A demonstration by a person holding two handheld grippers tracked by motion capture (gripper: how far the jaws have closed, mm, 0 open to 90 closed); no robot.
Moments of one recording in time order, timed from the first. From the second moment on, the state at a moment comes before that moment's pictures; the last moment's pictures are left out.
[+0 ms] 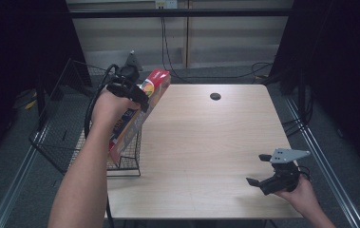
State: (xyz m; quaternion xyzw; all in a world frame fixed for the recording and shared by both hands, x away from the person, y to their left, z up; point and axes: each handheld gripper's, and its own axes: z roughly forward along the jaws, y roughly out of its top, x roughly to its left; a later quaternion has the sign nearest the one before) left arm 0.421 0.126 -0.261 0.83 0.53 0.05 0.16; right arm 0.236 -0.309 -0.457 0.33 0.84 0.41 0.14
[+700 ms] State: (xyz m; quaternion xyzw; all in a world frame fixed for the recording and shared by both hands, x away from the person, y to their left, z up) left arm 0.421 0.151 -0.249 0.82 0.55 0.06 0.16; right arm 0.236 -0.307 -0.458 0.33 0.84 0.41 0.14
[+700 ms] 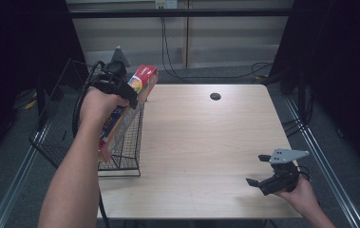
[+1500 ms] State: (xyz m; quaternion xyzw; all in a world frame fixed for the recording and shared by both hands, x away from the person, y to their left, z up) left arm 0.420 0.178 -0.239 0.79 0.58 0.08 0.16; right arm 0.239 -0.305 -0.458 0.33 0.84 0.41 0.14
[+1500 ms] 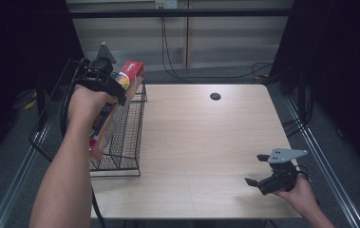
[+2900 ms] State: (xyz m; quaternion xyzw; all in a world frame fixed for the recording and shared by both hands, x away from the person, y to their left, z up) left arm 0.418 0.218 -0.233 0.75 0.63 0.10 0.16; right arm 0.241 -0.304 -0.458 0.33 0.84 0.41 0.14
